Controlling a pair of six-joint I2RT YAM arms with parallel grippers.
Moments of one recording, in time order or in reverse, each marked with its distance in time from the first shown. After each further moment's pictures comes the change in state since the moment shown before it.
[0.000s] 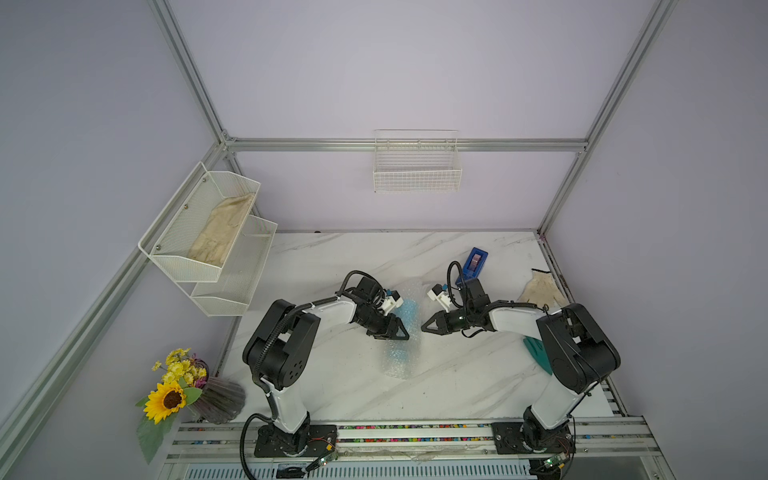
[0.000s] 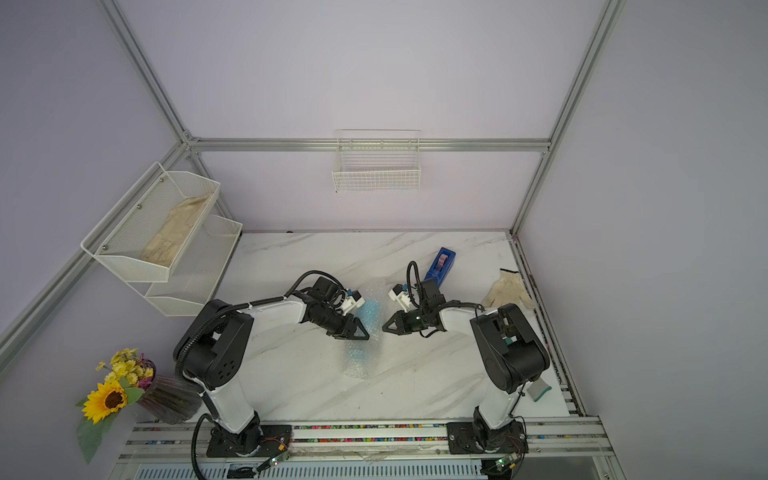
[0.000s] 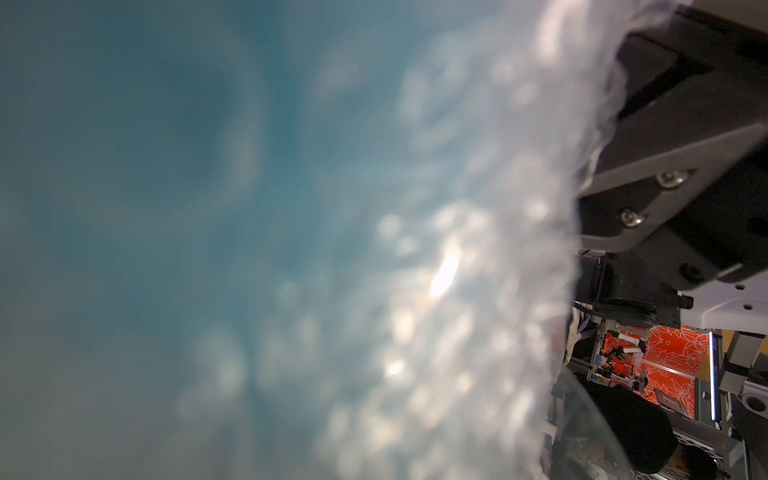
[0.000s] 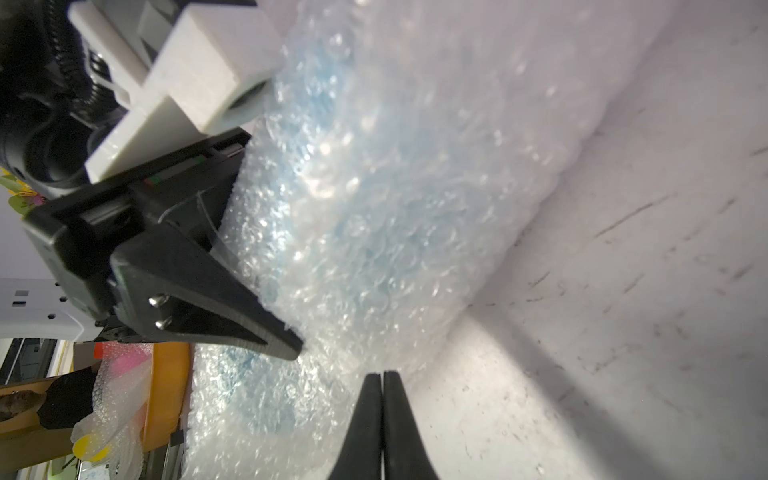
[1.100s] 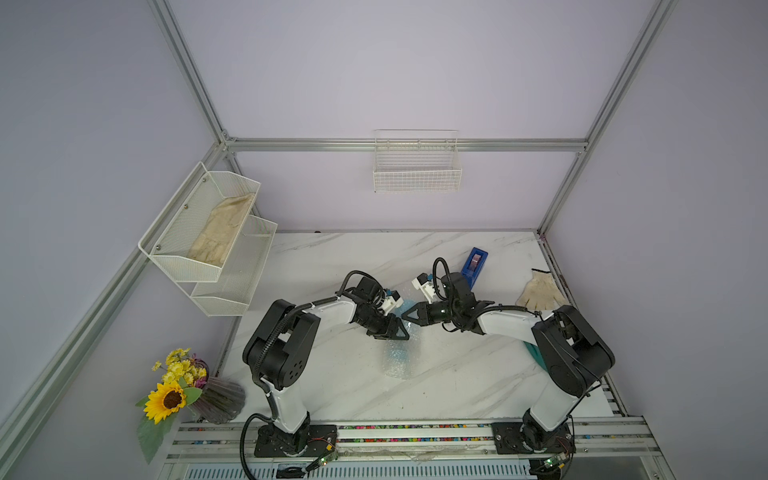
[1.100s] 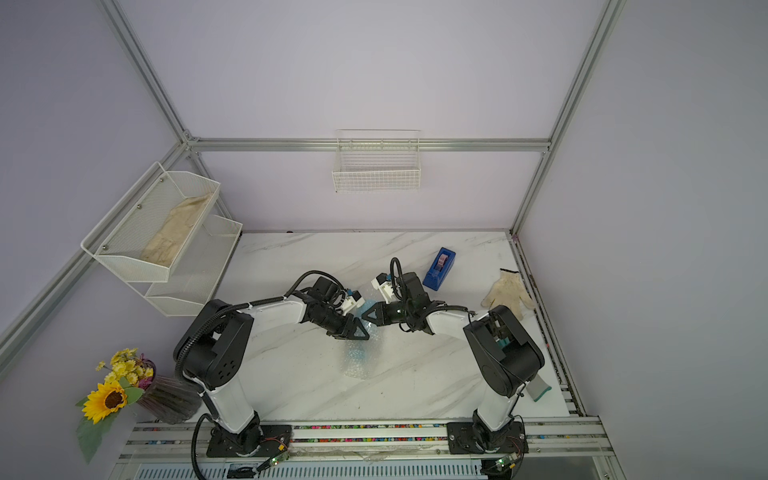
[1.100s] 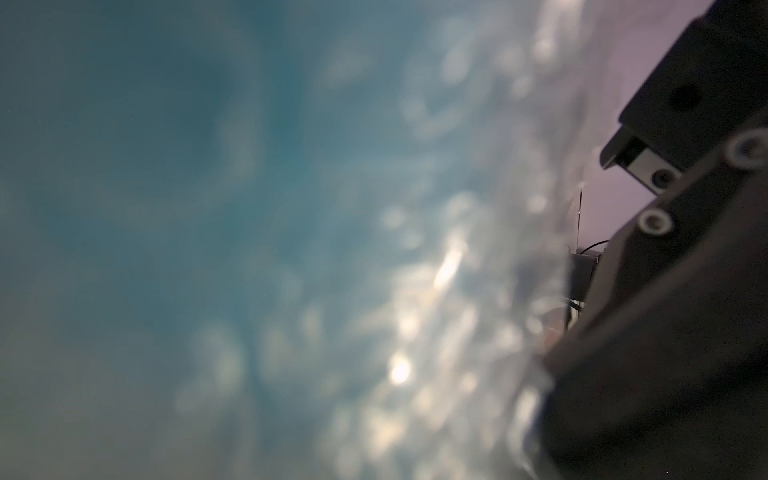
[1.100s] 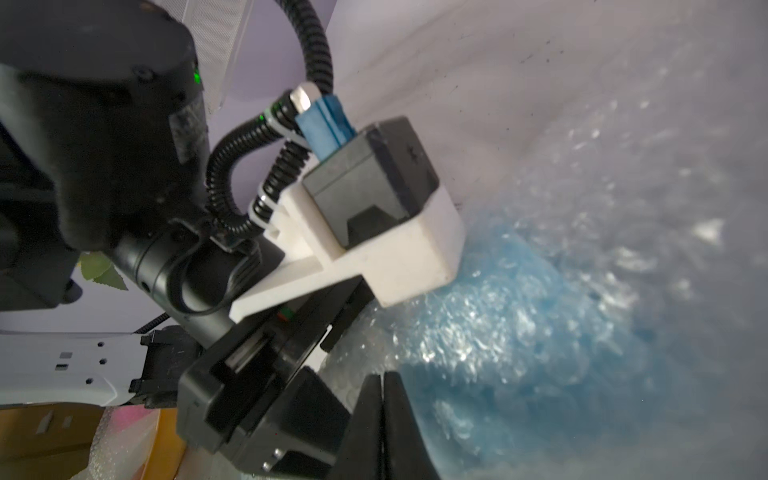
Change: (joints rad) left arm 0.000 0.000 0.000 0.000 0.004 0.000; right arm 0.150 0.021 0.058 0.291 0.118 0.269
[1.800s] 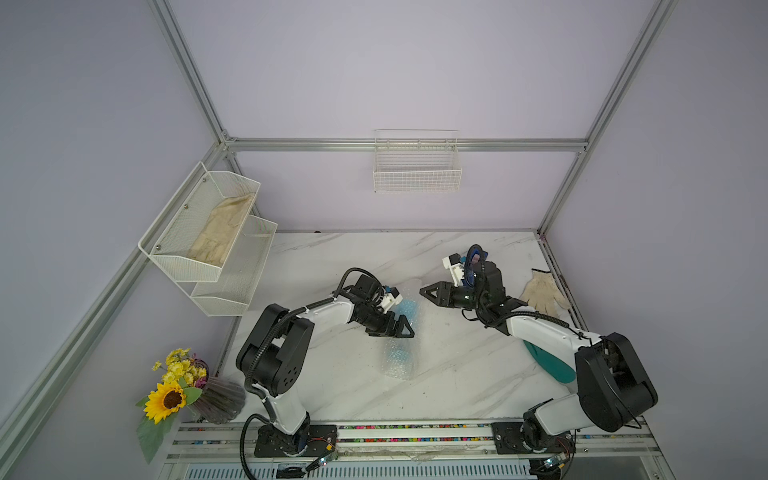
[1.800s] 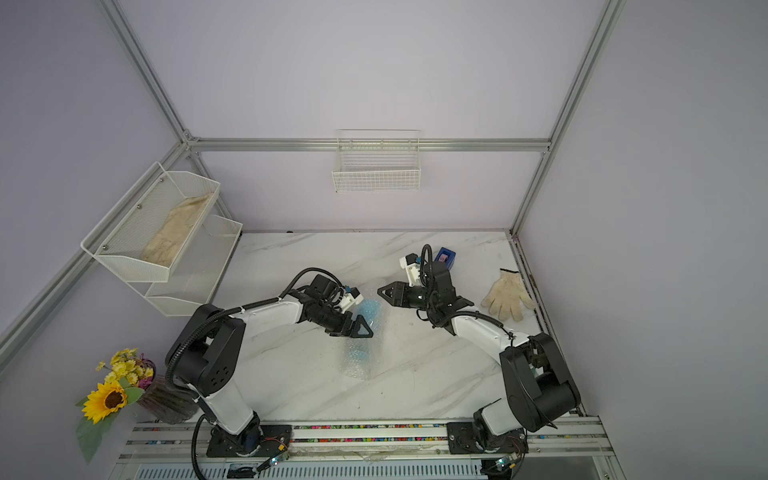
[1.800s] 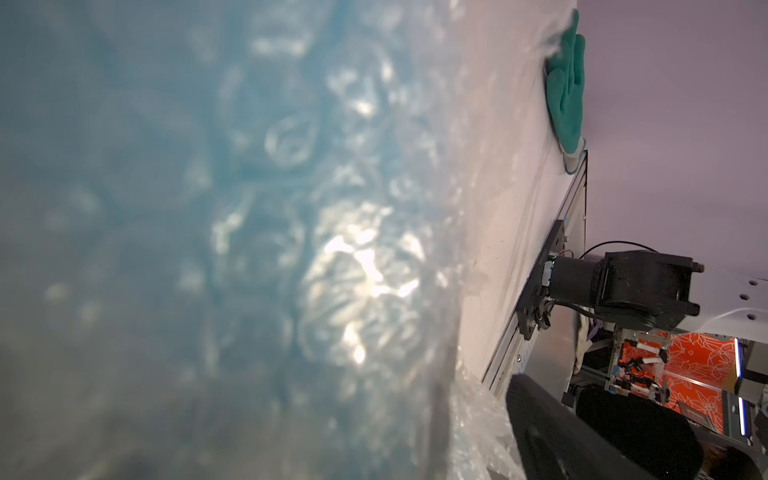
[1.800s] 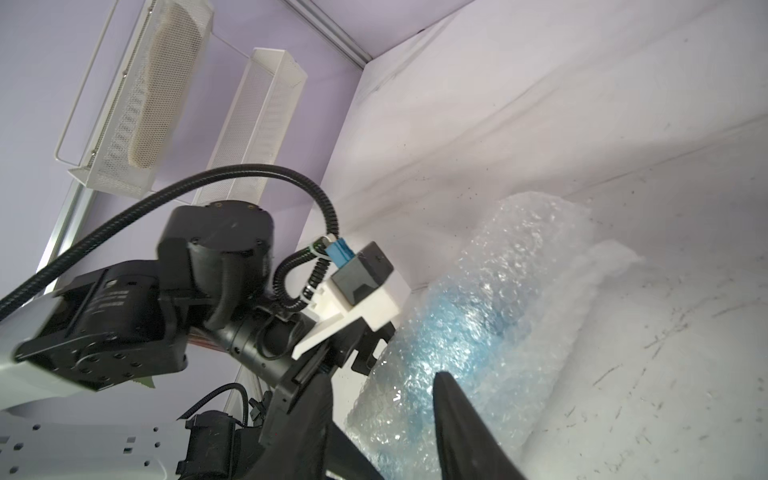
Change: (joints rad) left arm 0.000 -0.074 0.003 -0.024 -0.049 0.000; right arm -0.143 -0.241 -0.062 -0.028 0.090 0.138
